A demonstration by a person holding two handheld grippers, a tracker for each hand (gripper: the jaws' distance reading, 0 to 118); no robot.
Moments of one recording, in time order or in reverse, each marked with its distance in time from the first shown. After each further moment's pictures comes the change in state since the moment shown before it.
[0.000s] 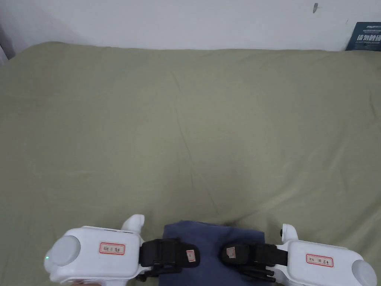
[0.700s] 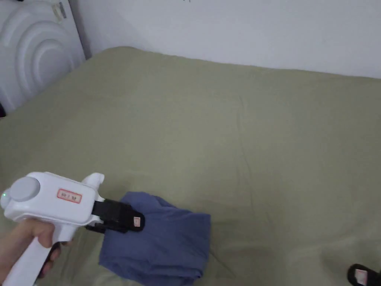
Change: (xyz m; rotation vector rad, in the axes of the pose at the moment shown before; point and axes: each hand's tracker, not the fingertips) left arm -0.069 0.056 0.230 0.190 0.352 0.012; right arm -0.111 -0.016 0.077 0.377 -0.449 0.470
